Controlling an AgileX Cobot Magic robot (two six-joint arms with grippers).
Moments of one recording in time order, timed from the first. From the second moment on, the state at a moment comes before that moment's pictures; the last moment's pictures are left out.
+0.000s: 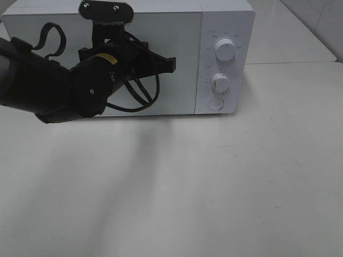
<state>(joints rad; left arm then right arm) -0.70 1.99 -1.07 -0.57 -0.71 0.38 0.03 -0.01 -0.50 -0.07 1.01 0.03</state>
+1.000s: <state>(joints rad) -0.72 1.65 -0.76 -0.63 -0.34 0.44 0.03 -0.01 -0.50 -0.07 1.01 0.03</state>
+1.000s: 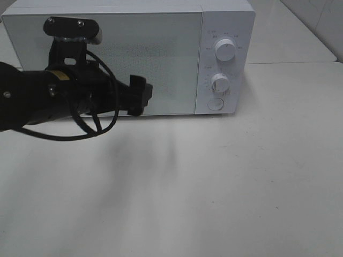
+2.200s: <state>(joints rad) 0.01 1.16 -0.82 -0.35 0.92 0.23 0.03 -0.01 -0.50 -0.07 1.01 0.03</state>
